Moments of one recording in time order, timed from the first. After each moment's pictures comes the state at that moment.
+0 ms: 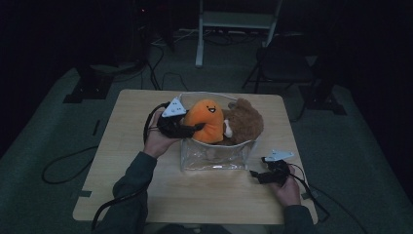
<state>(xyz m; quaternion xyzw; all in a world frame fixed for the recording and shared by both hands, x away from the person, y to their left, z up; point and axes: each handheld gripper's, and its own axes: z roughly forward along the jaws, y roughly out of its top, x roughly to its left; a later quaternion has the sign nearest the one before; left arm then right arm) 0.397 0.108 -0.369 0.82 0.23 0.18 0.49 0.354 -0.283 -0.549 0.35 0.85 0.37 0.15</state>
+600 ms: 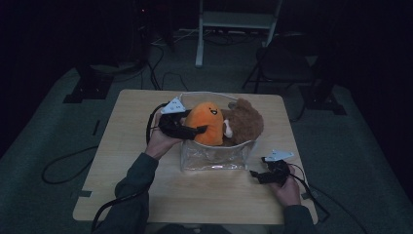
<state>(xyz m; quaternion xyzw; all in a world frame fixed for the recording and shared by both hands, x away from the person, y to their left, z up) 0.405 0.109 -0.377 0.80 0.26 0.12 0.53 0.354 -0.283 -0.549 0.35 0.85 0.37 0.15</state>
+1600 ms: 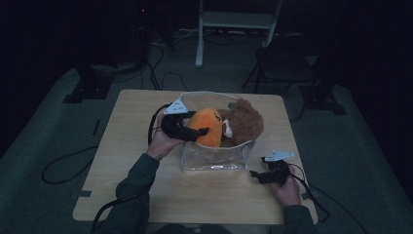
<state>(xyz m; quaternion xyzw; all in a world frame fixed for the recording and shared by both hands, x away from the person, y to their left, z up) 0.405 0.102 -0.379 0.81 0.25 0.12 0.52 0.354 -0.283 -0.549 0.35 0.85 0.37 0.15</state>
